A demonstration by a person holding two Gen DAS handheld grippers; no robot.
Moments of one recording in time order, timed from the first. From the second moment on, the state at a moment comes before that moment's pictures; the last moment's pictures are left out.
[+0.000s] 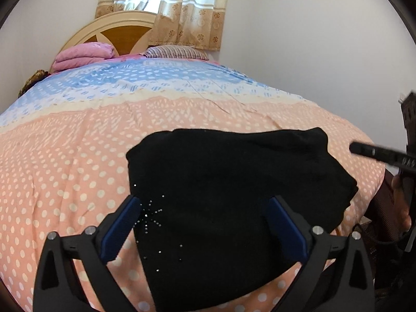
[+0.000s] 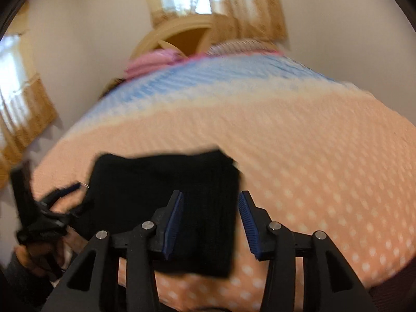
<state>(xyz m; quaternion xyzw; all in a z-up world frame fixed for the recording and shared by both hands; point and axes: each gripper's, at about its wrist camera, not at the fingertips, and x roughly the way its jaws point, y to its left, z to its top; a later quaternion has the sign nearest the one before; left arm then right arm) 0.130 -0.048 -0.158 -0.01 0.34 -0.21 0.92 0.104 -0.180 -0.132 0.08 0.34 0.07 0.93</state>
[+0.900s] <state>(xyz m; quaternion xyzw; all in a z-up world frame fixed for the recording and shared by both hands) 0.147 -0.032 -0.180 -0.03 0.39 -0.20 0.90 0.129 -0.116 -0.152 0.02 0.38 0.12 0.92</state>
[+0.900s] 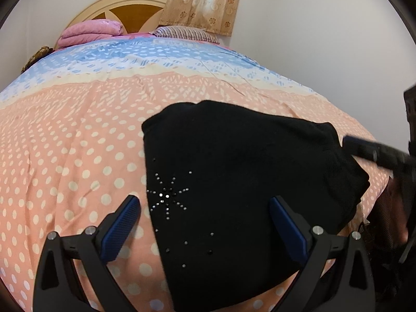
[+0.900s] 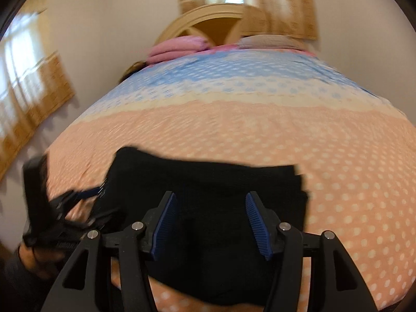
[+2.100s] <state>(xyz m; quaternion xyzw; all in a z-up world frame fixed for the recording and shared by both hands) 0.102 -0.026 -0.197 0.01 0.36 -0.21 0.91 0.300 0.015 -0.199 0.01 0.54 0.24 0.81</state>
